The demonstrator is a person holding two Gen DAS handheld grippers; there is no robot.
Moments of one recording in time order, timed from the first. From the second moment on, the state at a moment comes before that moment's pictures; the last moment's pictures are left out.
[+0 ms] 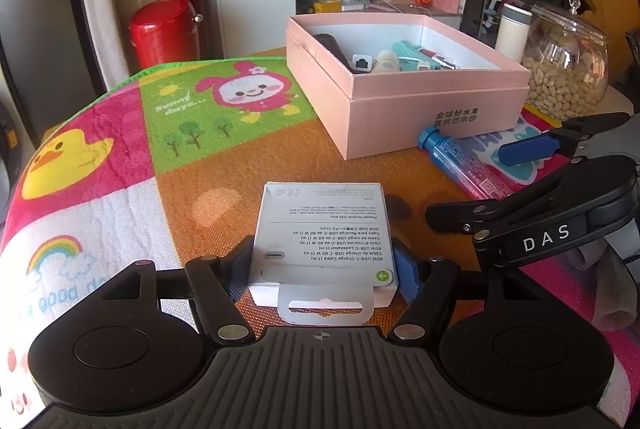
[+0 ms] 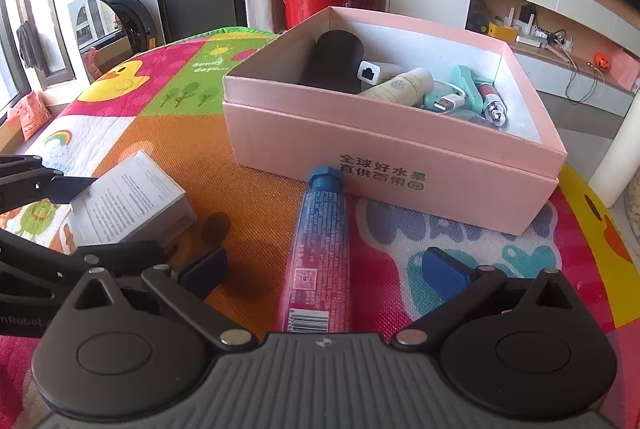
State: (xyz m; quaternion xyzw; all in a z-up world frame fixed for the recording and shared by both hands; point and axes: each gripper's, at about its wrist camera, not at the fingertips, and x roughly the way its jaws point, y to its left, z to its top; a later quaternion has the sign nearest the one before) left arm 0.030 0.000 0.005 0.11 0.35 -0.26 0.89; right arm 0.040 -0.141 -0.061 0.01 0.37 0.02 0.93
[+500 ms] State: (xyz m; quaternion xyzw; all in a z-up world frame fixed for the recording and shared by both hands) left arm 0.014 0.010 0.004 0.10 0.31 -0.26 0.91; right arm 0.051 -0.139 -0.046 0.00 0.37 0.02 0.93
